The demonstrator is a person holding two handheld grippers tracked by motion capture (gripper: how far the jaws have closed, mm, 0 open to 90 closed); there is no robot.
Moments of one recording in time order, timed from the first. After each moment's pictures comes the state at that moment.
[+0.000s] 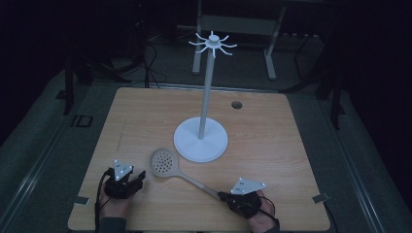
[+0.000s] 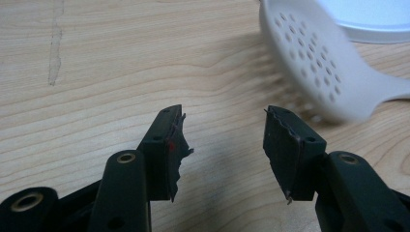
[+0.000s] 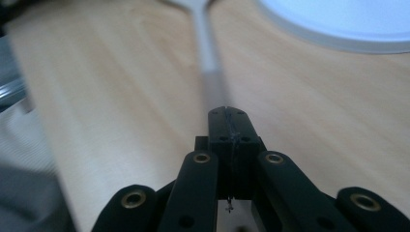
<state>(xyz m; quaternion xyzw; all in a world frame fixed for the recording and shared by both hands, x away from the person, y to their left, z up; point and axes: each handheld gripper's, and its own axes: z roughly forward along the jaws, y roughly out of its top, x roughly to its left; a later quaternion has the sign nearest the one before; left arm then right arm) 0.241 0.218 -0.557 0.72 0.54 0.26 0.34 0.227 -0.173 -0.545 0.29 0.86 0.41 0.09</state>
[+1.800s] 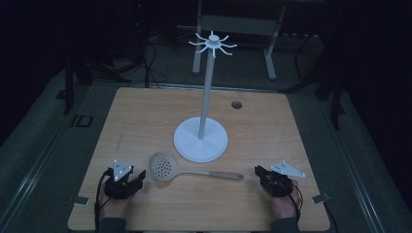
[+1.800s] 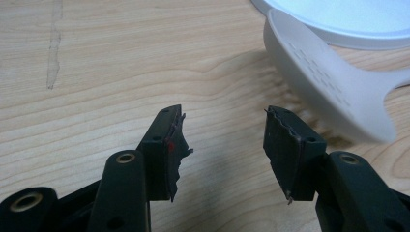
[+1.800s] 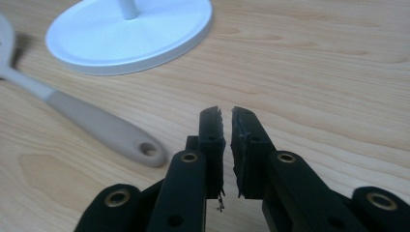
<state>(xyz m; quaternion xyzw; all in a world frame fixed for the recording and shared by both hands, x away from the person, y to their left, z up) 0.240 0.218 -0.555 0.72 0.54 0.26 0.36 0.273 -0.265 -0.547 0.47 0.74 0.42 0.22</state>
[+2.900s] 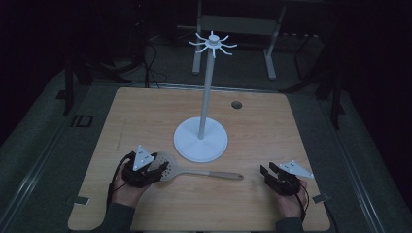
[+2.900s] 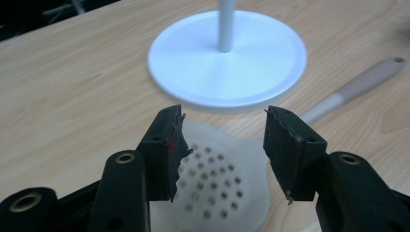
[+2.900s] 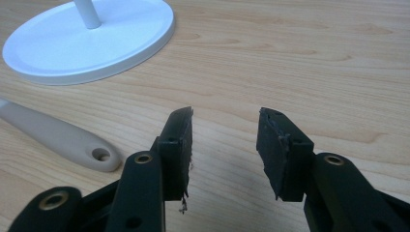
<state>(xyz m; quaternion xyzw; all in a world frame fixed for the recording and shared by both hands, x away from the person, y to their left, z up) 0.263 0.162 -0.494 0.80 0.39 0.24 0.39 0.276 -0.286 -0.549 0.50 0.72 0.42 0.25</state>
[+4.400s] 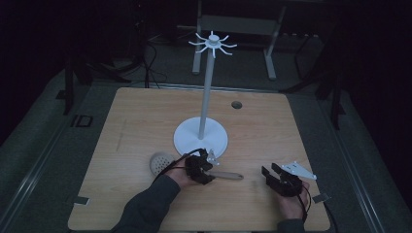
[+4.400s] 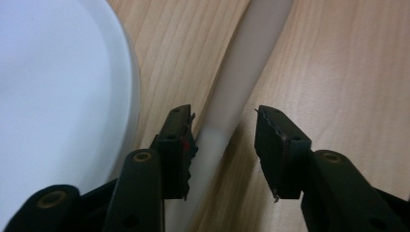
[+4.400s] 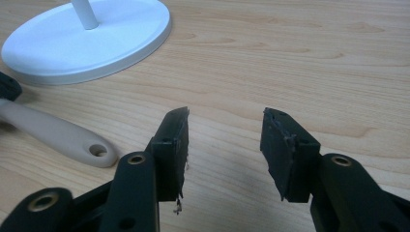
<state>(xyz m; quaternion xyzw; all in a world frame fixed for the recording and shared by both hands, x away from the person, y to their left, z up) 0.331 0.014 -0.538 0.95 0.16 0.07 0.25 0.273 -0.291 -0.548 0.50 0.71 0.42 0.25</state>
